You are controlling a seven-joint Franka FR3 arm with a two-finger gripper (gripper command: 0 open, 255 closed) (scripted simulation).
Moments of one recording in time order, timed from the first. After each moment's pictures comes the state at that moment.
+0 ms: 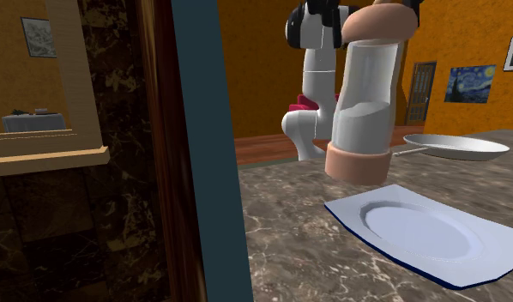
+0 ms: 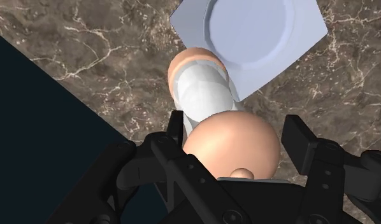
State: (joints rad) arm 0.08 0.11 0.01 -1.30 0.16 1.44 0.06
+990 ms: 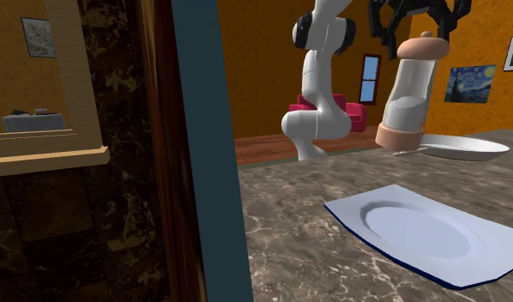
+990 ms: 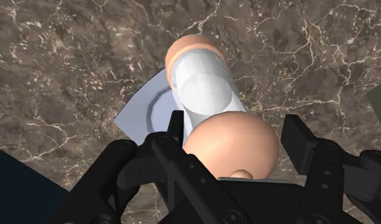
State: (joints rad) arm 0.18 -0.38 0.13 -1.84 0.20 1.53 0.26
